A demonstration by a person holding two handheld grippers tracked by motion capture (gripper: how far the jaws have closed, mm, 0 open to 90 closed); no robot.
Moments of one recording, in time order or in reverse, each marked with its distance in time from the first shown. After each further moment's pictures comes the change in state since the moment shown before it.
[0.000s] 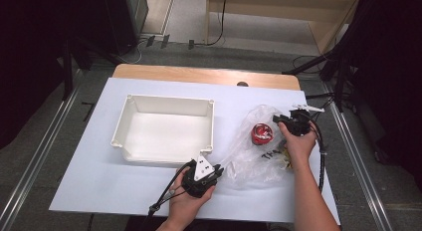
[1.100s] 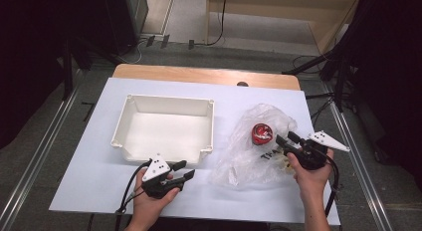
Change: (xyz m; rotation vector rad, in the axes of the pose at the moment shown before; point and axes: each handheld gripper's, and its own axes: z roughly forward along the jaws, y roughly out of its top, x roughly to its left) left arm 0.067 -0.028 -0.072 -0.091 -0.070 -0.096; right arm 0.042 -0.054 -0.111 -0.223 0.131 -0.100
